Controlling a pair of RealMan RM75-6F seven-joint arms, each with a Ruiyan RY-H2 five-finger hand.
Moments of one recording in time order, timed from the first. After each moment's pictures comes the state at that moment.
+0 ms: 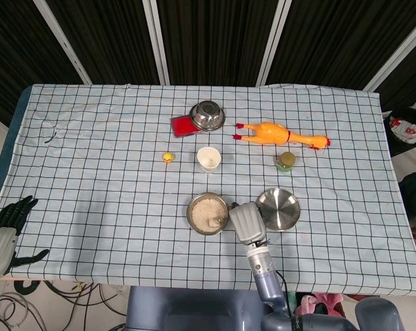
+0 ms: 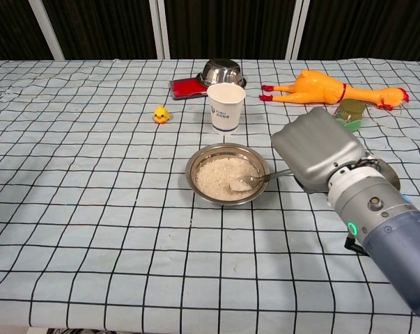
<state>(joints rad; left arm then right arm) -0.09 -1.12 0.01 -1.61 1.54 1.44 -0.15 0.55 -1.97 0.17 -1.41 -1.17 1.35 -1.34</state>
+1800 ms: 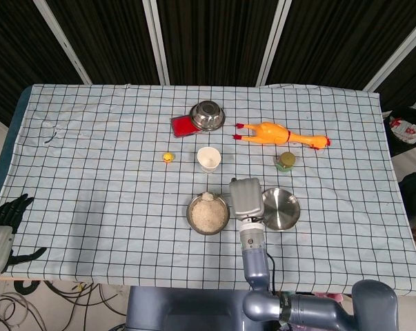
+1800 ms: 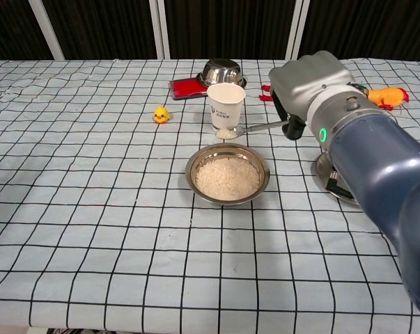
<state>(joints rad) -0.09 -1.13 0.00 -1.62 1.51 1.44 -0.14 0.73 -1.95 0.45 -1.59 -0.83 1.41 -1.46</state>
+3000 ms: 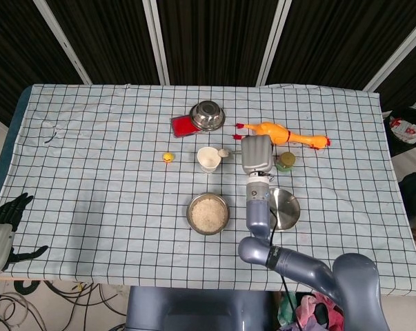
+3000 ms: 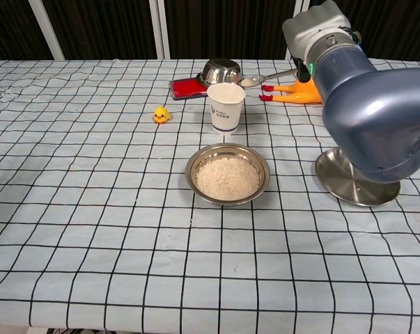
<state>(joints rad) -0.09 -1.12 -0.01 -1.65 1.47 1.41 -0.17 1.02 -1.92 0.52 -1.08 -0.68 1.24 -1.31</state>
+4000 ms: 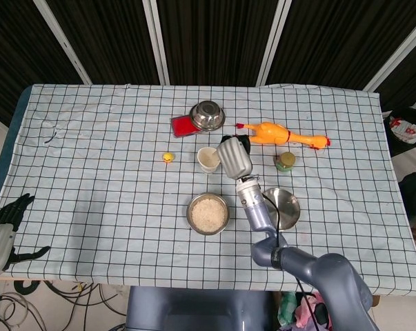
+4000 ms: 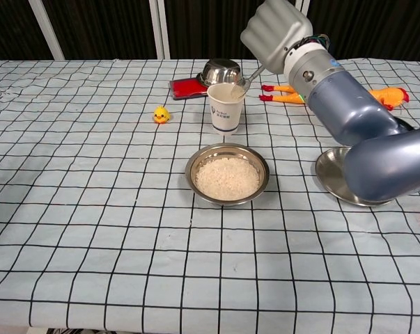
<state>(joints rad) -0.10 -1.10 -0.01 -1.67 1.47 1.39 -0.20 1.08 -1.97 0.20 -0.76 -1.09 1.21 -1.25</state>
